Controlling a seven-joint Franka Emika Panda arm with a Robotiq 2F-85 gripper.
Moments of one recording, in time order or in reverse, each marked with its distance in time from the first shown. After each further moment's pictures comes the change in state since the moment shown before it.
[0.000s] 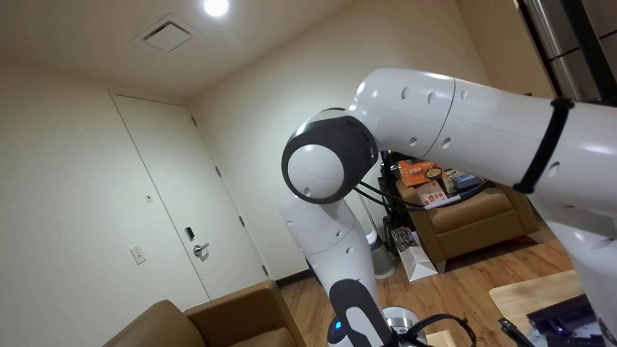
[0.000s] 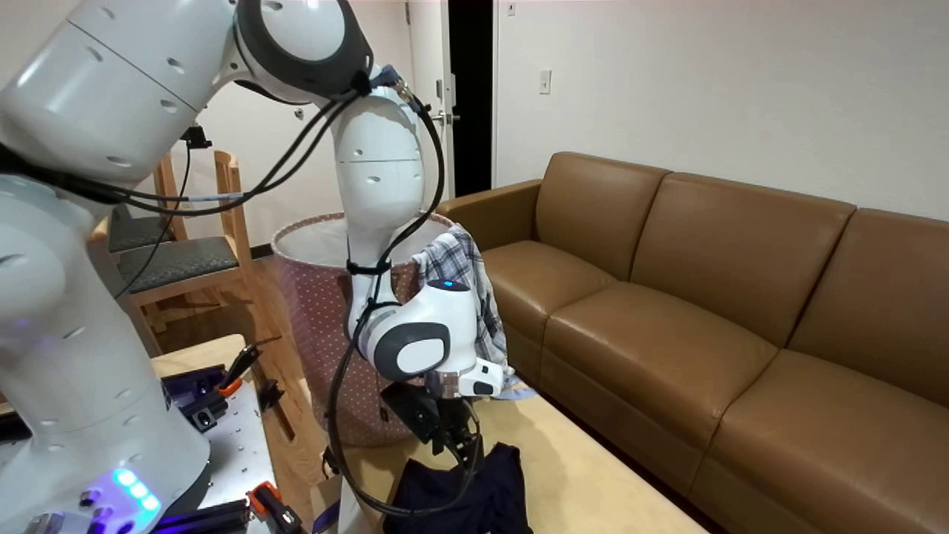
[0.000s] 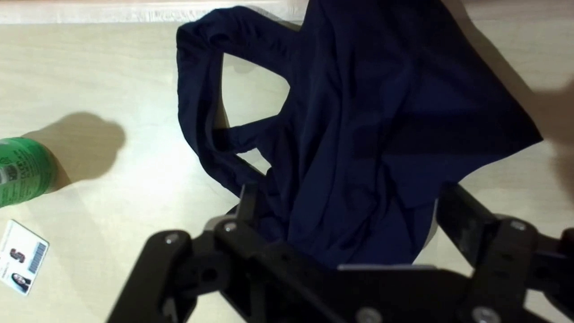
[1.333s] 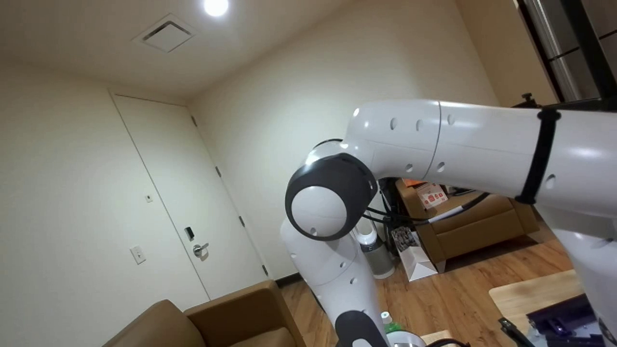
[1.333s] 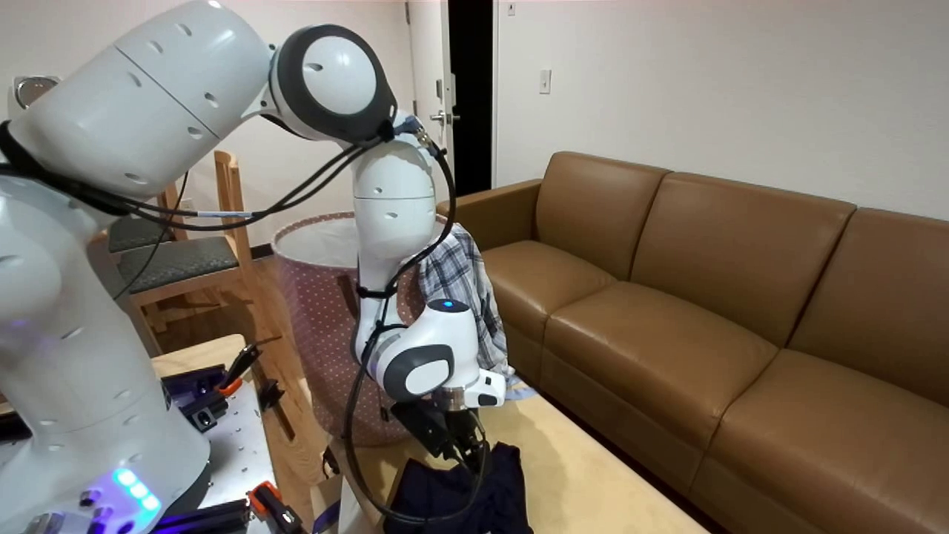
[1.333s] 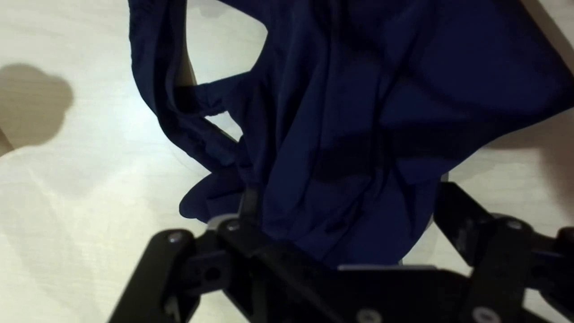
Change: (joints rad) arm -0.024 0.156 0.043 0.125 0.001 0.106 0.010
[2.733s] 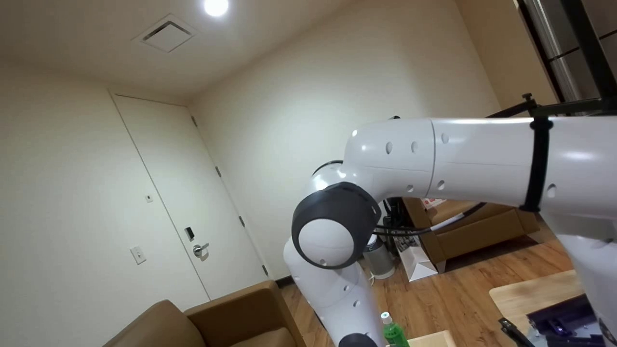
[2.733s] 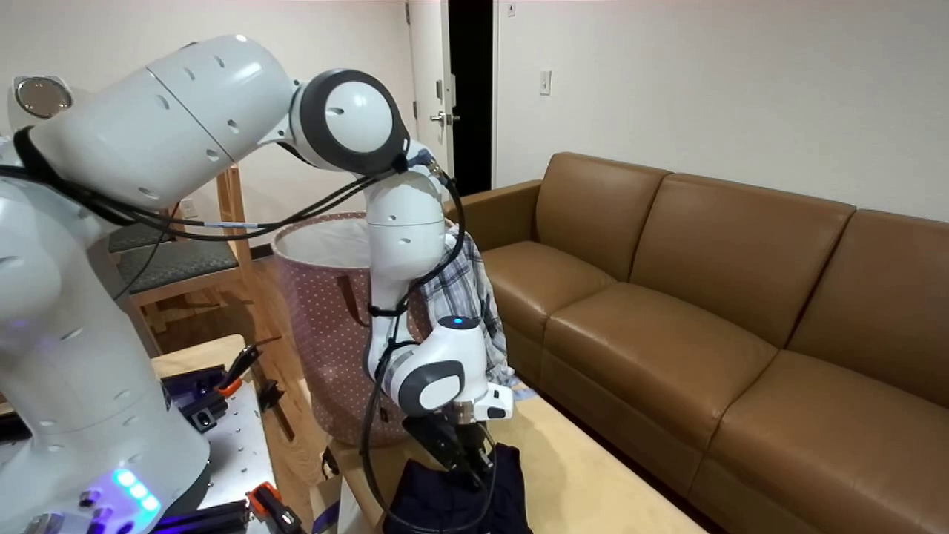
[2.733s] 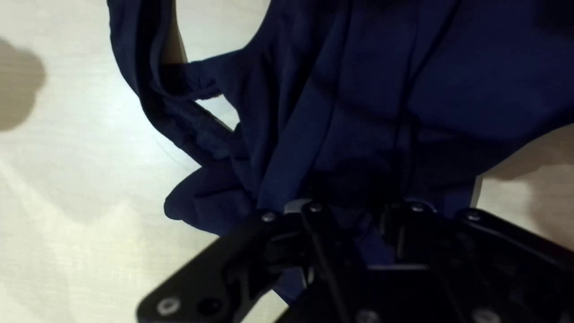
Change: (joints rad) arm -0.002 0.117 0.000 0.129 0.000 -0.019 -0.004
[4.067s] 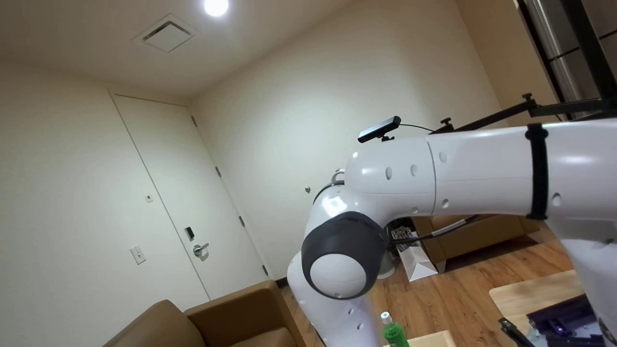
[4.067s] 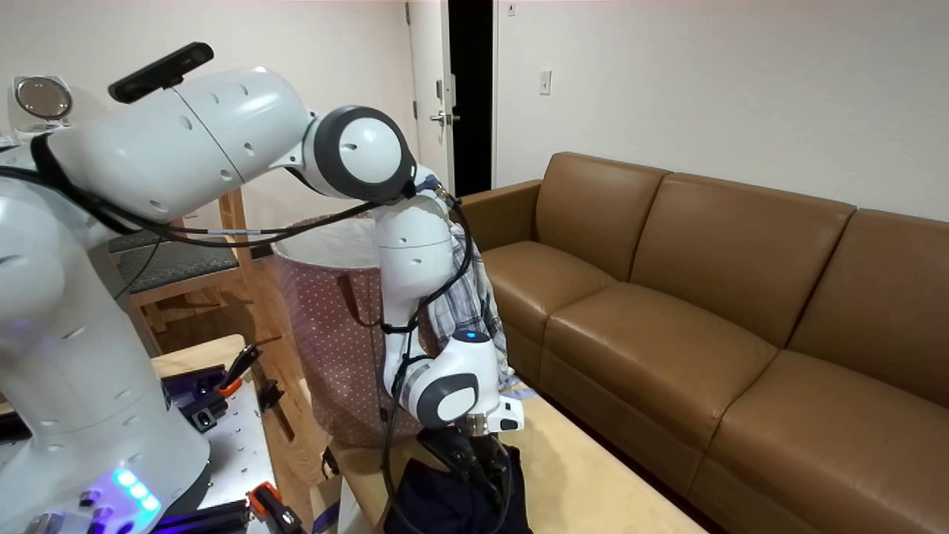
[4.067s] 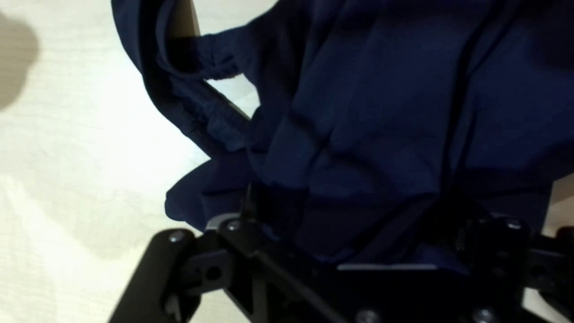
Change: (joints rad) arm 0.018 0.123 -0.029 0.158 0.001 -0.065 0.002
